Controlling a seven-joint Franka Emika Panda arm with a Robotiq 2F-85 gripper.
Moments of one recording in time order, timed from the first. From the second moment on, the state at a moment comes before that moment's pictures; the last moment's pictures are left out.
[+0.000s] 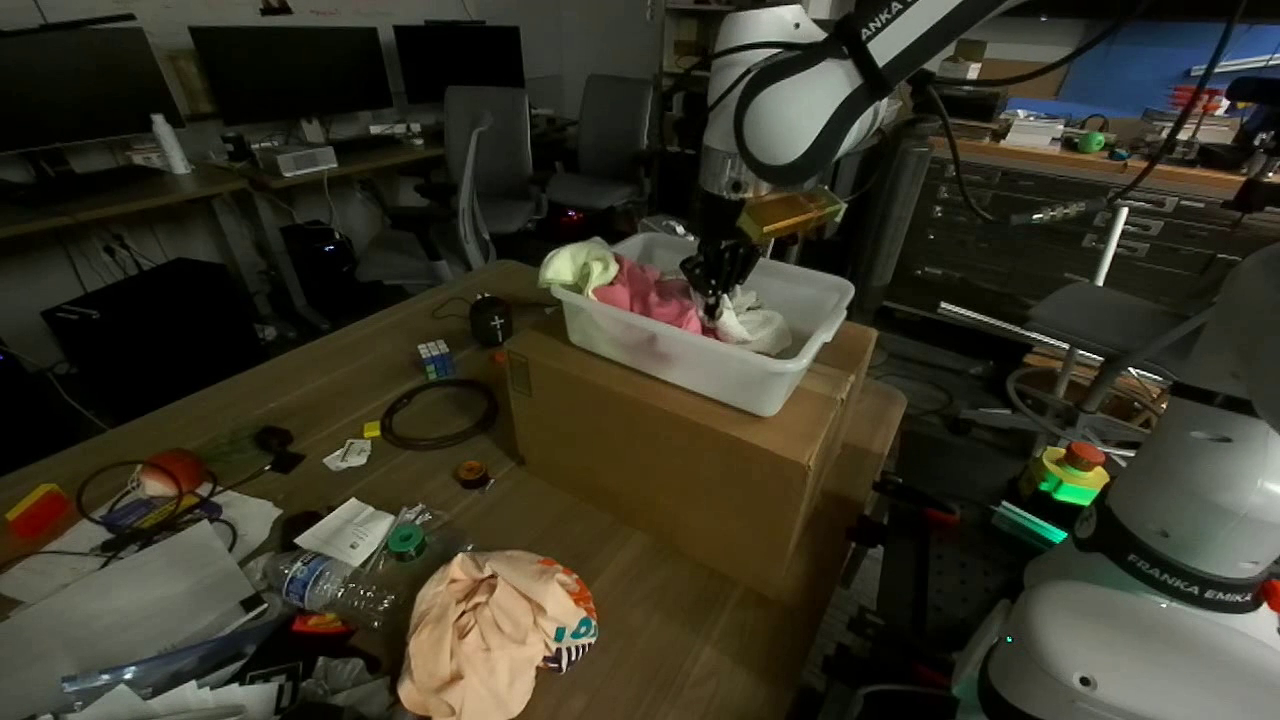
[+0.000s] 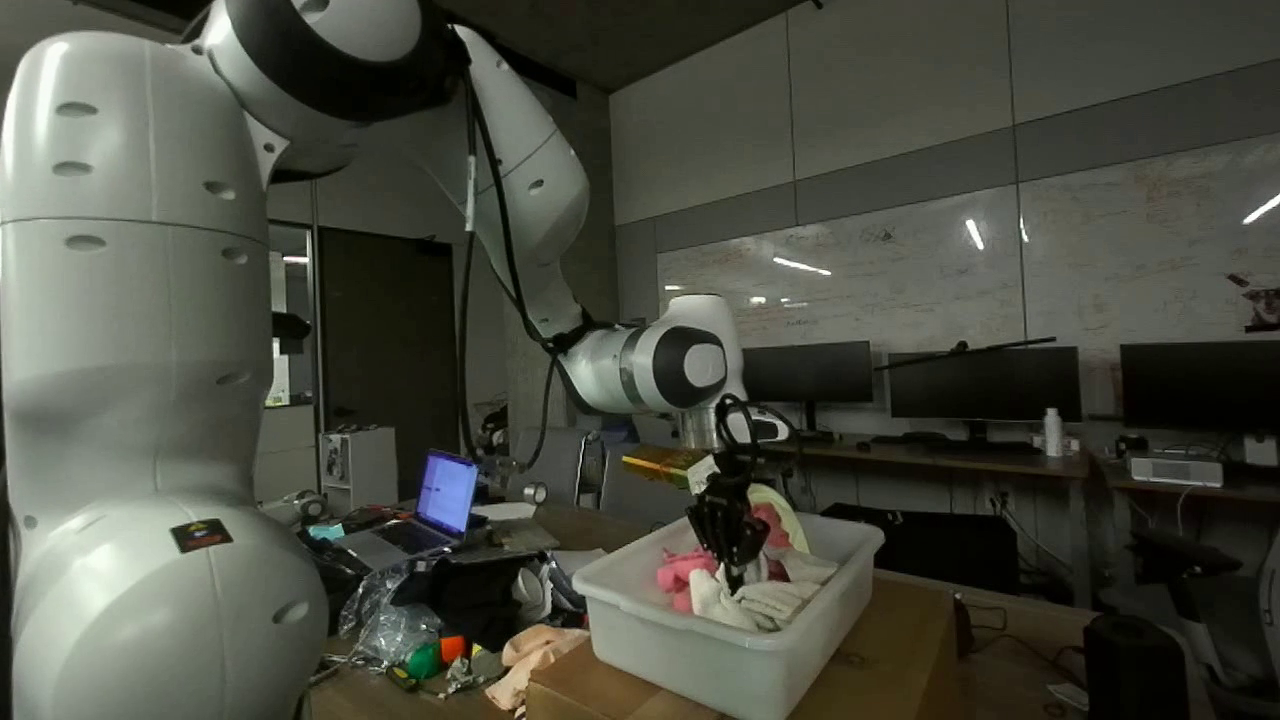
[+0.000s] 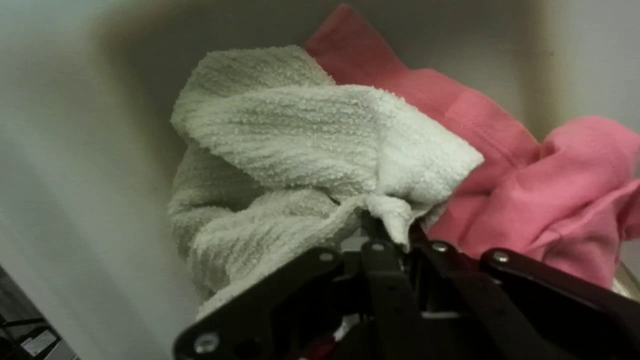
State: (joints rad) arm -0.11 -0.02 -0.09 -2.36 -0.10 2.42 0.29
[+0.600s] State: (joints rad) arm -0.11 -0.33 -0.03 -2.53 -0.11 2.60 0.35
